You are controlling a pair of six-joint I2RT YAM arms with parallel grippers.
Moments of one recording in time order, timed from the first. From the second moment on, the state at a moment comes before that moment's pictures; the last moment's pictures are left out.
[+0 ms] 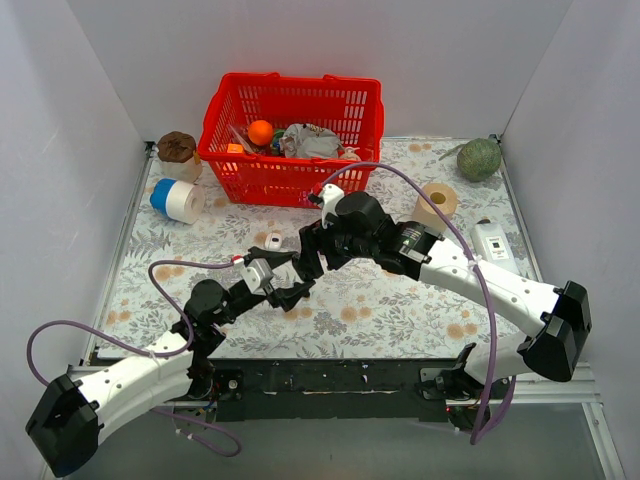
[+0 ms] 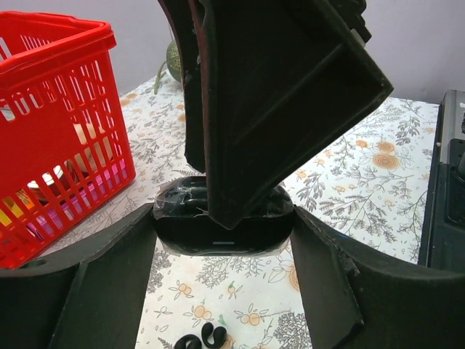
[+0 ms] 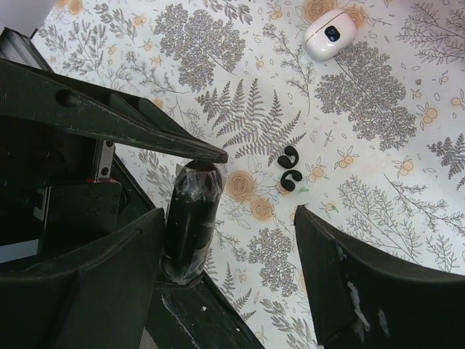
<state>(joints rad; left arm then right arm) -0.75 0.73 0.21 0.69 0.30 0.04 0.99 1.38 1.27 -0.48 -0.11 0.36</state>
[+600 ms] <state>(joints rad) -0.75 0.70 0.21 0.65 0.27 0.06 0.97 1.34 1.26 -0.49 -0.01 0.37</state>
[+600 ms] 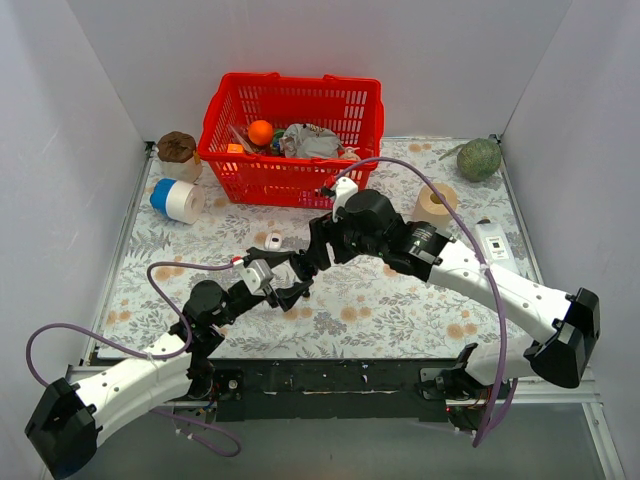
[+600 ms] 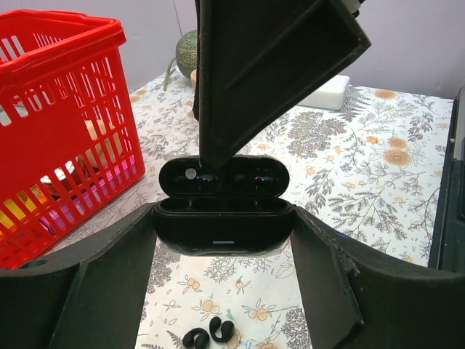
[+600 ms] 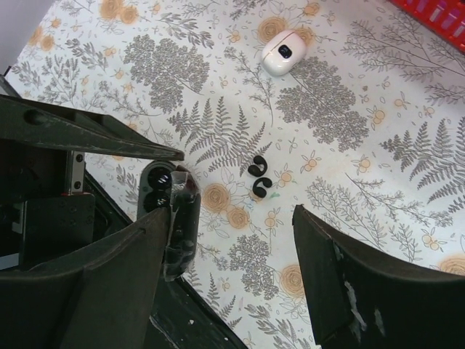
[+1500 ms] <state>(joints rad) -0.76 0.70 0.23 0.64 0.25 0.06 0.96 1.38 1.25 -0.44 -0.12 0.36</state>
